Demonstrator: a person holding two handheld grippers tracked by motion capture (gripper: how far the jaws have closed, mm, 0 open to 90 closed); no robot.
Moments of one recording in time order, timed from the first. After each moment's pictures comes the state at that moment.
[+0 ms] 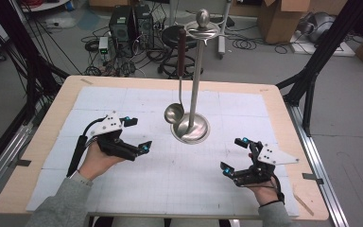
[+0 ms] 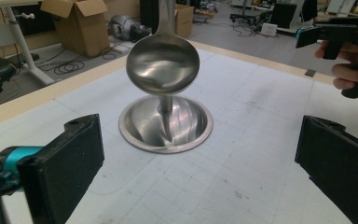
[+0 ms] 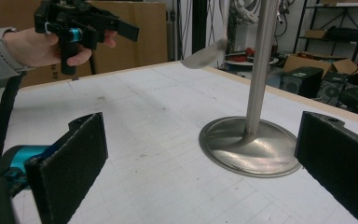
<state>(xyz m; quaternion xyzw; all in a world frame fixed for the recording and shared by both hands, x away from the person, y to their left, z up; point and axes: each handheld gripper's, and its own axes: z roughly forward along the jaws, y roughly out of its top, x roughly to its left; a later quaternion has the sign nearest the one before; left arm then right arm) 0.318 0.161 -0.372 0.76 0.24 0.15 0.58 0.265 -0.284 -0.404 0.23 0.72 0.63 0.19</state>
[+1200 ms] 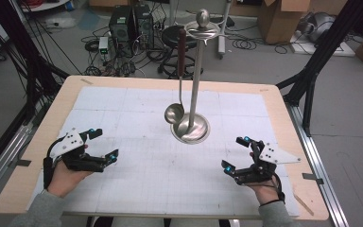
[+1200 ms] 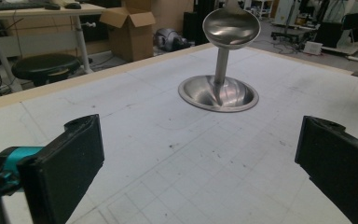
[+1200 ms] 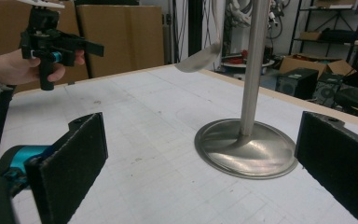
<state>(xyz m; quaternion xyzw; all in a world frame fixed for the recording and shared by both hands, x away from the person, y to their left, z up) 0.283 0.246 -0.409 0.71 0.30 0.22 0.60 0.267 -0.287 -0.403 0.24 0.71 0.63 0.20</state>
